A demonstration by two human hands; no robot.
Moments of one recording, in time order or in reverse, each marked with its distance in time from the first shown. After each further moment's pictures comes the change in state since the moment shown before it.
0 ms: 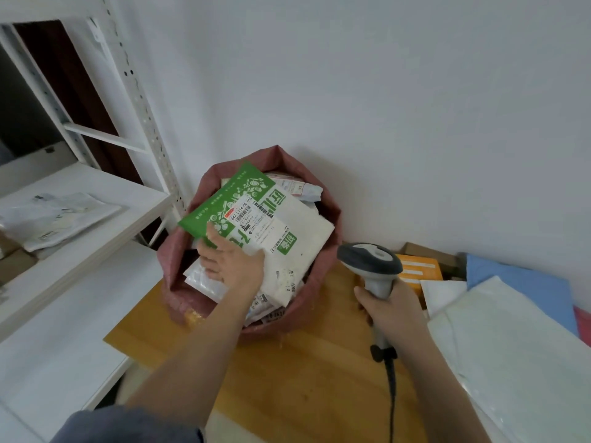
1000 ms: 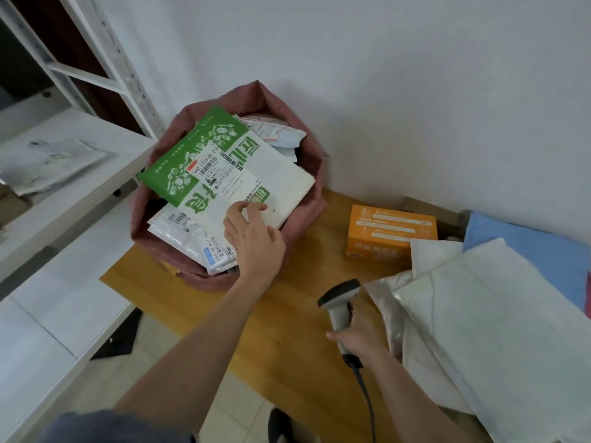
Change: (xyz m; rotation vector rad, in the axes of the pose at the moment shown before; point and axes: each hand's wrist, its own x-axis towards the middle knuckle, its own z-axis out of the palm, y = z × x) left_hand -0.101 0.001 0.055 0.198 0.035 0.500; right_hand 0.028 0.185 0.023 -0.081 -0.514 0.322
